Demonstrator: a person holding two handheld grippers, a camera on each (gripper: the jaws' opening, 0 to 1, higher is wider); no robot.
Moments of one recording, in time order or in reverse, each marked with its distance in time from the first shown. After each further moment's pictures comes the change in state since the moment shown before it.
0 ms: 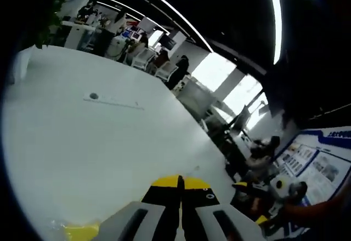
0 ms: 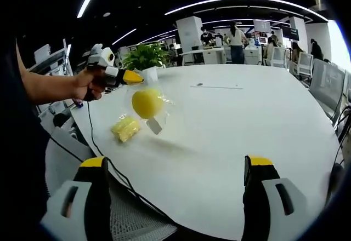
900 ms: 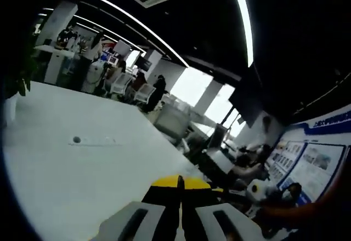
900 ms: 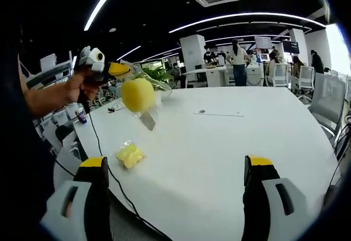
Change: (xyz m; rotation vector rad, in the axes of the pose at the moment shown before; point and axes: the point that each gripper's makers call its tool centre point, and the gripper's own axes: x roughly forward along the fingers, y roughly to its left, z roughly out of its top) left arm -0.055 -0.085 0.078 0.114 -0.135 -0.123; right arm -0.013 0.008 0.076 -0.031 -0.162 0.039
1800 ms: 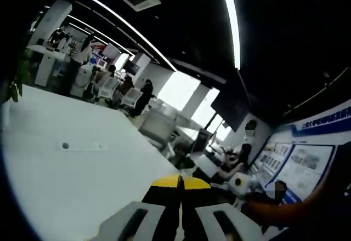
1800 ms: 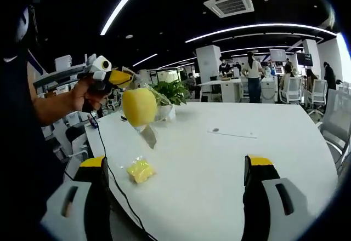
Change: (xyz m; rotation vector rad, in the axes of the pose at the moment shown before) left arm -0.015 -0.047 0.017 0.008 -0.026 -0.109; right arm 0.007 0.017 0.055 -0.055 -0.074 0.112
